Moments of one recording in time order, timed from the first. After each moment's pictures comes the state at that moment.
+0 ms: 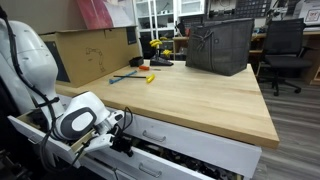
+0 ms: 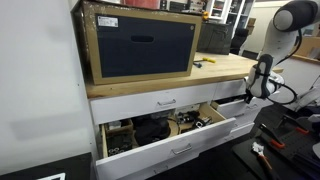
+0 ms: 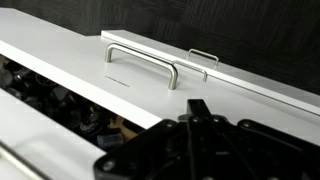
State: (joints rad) arm 0.10 0.99 -0.56 -2.19 -0.18 3.32 -0.27
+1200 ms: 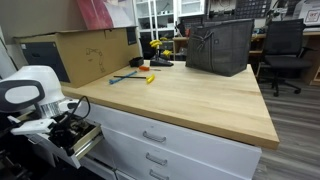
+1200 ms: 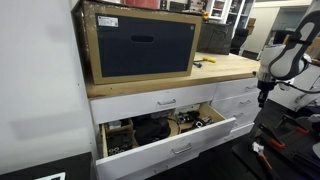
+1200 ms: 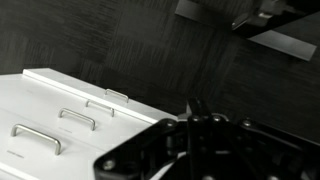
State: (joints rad) arm 0.23 0.30 -0.54 -2.73 -0.34 2.91 -0.28
